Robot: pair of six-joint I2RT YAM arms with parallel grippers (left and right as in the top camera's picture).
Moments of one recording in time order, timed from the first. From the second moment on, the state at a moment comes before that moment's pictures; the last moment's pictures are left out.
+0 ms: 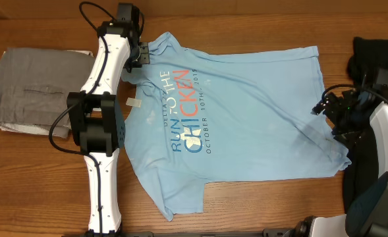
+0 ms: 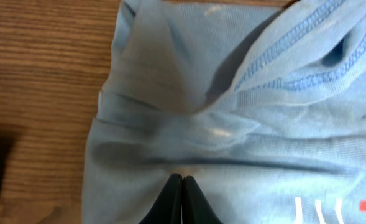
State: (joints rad) left arm -0.09 2.50 2.26 -1.01 -0.07 -0.20; right arm -0.36 1.61 1.22 -1.05 -0.20 0.46
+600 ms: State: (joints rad) left arm -0.09 2.50 2.18 -0.84 -0.07 -0.20; right arm -0.36 1.61 1.22 -1.05 -0.20 0.46
